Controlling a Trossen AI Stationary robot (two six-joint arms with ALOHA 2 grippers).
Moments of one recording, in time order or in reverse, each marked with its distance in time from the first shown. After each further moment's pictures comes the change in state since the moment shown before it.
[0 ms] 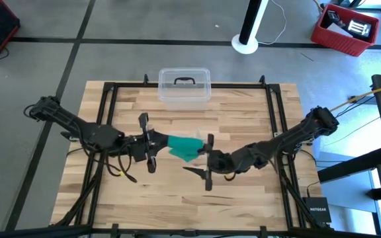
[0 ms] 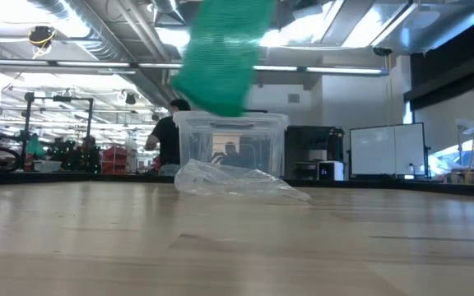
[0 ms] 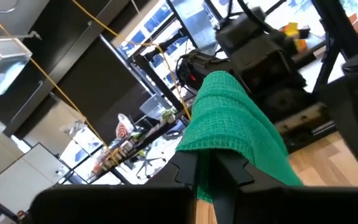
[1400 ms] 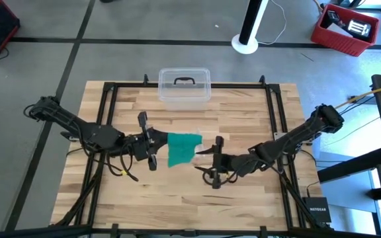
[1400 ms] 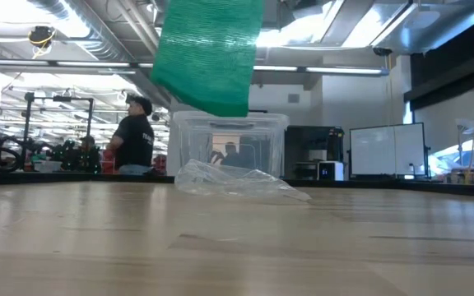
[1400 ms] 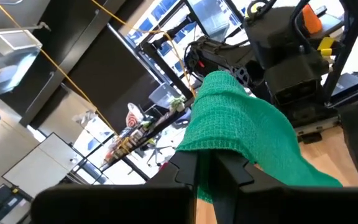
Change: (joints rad) left arm -0.003 0.000 0.000 -0.021 -0.066 0.012; right arm 0.037 -0.073 -0.117 -0.258 0.091 0.040
